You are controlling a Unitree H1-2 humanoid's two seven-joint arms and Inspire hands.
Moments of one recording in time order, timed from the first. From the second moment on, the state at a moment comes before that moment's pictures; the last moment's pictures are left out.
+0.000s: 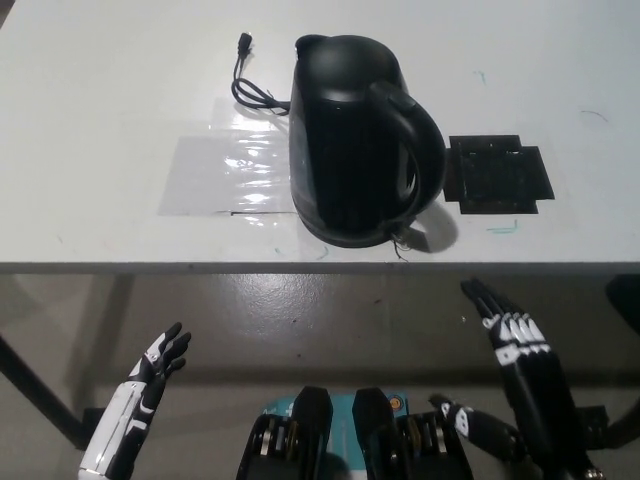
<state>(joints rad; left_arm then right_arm) 0.11 0.21 0.00 -0.07 0.03 -0.26 -0.13 0.04 -0.25 0.36 -0.16 -0.68 -0.18 -0.35</state>
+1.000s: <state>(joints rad) 0.11 0.21 -0.01 -0.06 0.03 -0.27 -0.13 -0.05 -0.33 0.53 0.19 -0.42 -0.42 -0.72</state>
